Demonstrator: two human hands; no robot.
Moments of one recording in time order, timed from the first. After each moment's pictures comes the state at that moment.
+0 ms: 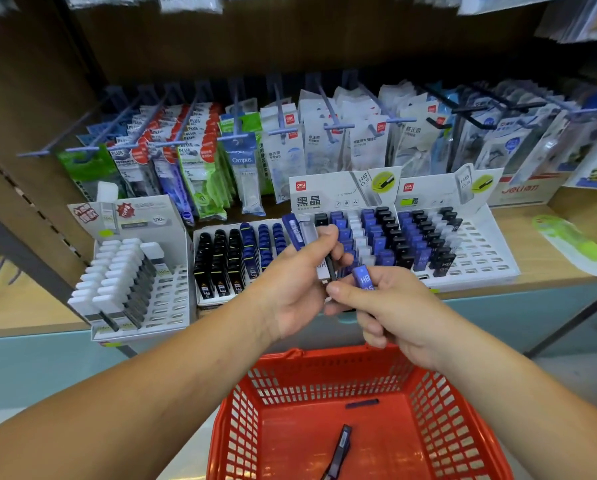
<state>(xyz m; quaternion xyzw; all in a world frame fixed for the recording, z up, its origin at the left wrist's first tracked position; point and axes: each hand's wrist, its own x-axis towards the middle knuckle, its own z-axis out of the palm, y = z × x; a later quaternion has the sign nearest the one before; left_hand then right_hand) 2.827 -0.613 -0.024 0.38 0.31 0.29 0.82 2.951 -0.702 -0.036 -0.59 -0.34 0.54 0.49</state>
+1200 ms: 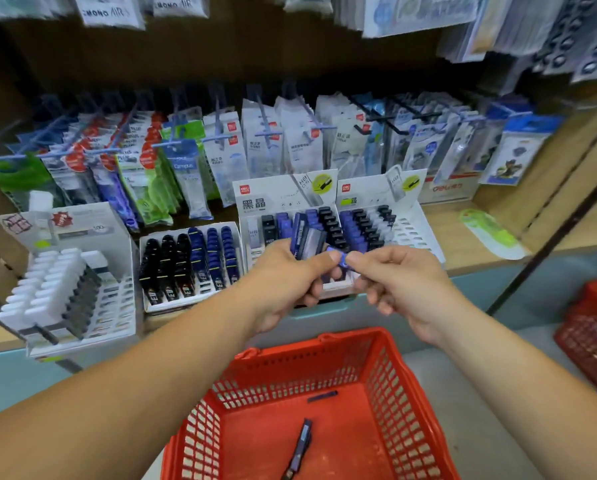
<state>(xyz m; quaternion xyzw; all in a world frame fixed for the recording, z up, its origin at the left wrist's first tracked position) 2.866 -0.645 -0.018 0.62 0.36 0.23 0.66 3.021 -0.746 -0.027 -0.64 -0.28 0.42 0.58</state>
